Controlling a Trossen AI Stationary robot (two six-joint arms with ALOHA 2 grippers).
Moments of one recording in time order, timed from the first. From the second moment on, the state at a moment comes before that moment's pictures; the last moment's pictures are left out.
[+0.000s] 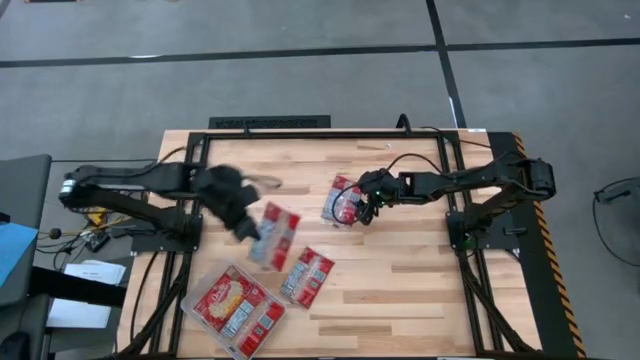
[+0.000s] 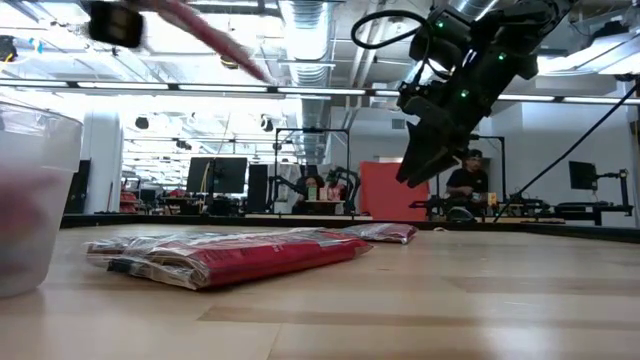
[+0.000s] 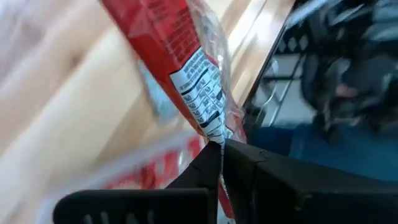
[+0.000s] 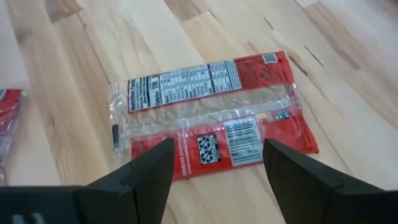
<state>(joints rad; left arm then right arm) -0.05 1.03 1.06 -0.76 0.34 -0.99 -0.16 1.44 0.76 -0.17 0.18 0.33</state>
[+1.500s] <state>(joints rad) -1.09 0.88 0.63 -0.62 -0.19 -1.77 -0.18 1.44 0.76 -0.18 0.18 0.36</state>
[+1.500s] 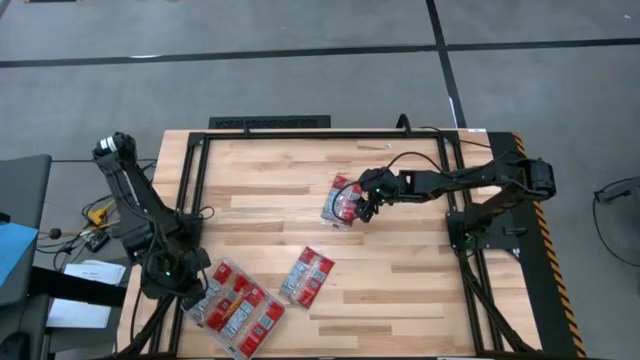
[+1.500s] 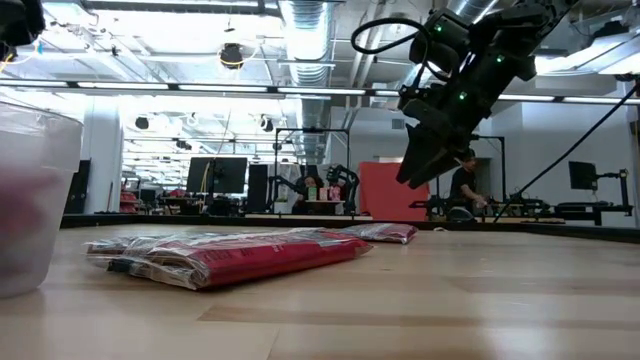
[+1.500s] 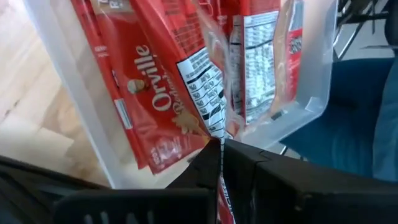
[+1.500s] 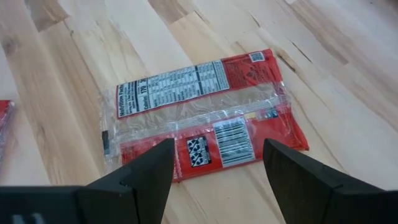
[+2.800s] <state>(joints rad) -1.05 0.89 0.58 -0.54 -0.18 -1.79 -0.20 1.44 0.76 -0.18 0.18 0.34</state>
